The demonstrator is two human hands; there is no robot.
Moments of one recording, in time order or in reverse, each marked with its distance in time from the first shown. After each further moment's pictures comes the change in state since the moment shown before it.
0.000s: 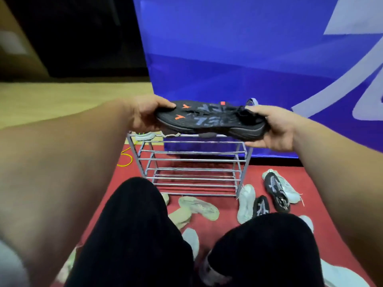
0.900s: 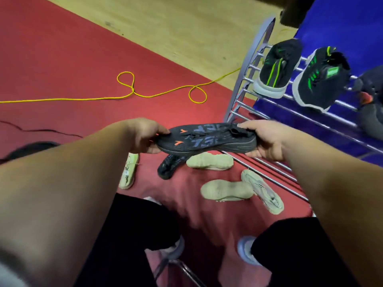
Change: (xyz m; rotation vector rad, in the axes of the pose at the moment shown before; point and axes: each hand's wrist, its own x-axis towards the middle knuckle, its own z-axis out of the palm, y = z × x) left_hand 0.021 -0.313 -0.246 -0.272 0.428 -0.556; right_hand 0.218 0.146 0.328 -0.502 -0.385 0.411
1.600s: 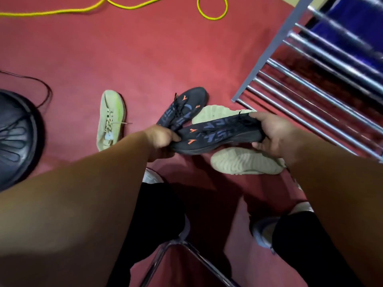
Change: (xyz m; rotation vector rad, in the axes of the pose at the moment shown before) left_hand 0.207 -0.123 0.072 -0.057 -0.022 -0.244; right_hand 0.232 0.131 0.038 0.112 0.211 0.358
